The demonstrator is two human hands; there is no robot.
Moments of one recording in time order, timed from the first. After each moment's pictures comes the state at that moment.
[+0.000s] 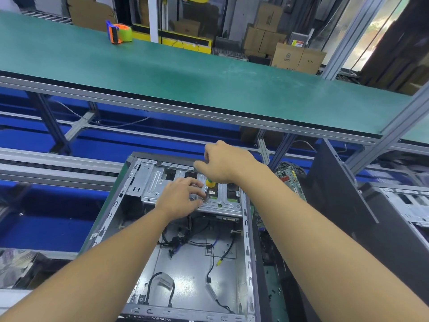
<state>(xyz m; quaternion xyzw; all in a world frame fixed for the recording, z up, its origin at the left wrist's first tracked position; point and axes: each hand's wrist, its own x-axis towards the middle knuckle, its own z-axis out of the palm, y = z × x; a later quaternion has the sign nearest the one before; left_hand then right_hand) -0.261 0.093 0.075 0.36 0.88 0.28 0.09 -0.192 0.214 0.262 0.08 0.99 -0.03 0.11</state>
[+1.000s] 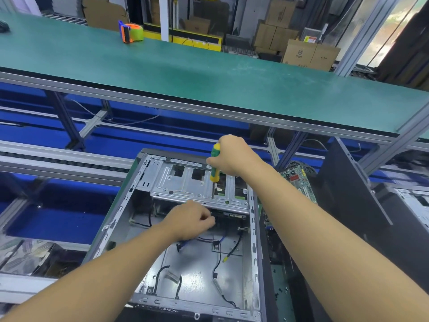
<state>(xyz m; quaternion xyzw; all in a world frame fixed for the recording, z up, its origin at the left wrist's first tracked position) -0.205 0.077 0.081 0.34 0.89 0.25 0.17 -0.201 0.219 0.252 0.12 0.98 -0.16 0.04</state>
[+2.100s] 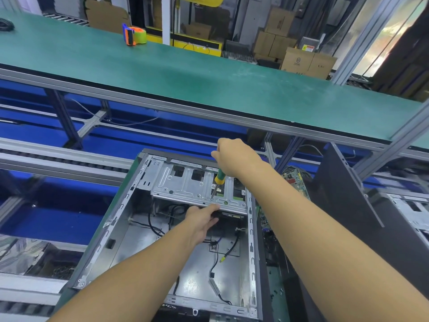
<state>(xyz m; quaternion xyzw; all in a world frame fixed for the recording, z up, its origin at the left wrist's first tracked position) -0.187 0.132 0.062 -0.19 0.52 0.76 0.34 -0.193 0.211 0.262 0.14 0.98 -0.09 0.07</state>
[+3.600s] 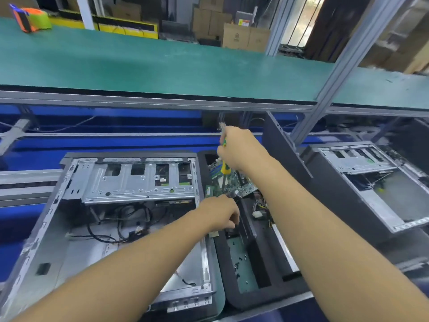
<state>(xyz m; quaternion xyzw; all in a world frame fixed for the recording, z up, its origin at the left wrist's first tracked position) -0.109 0.244 0.121 0.58 0.77 0.10 0.24 -0.090 0.320 0.269 0.27 0.95 -0.16 -0.03</state>
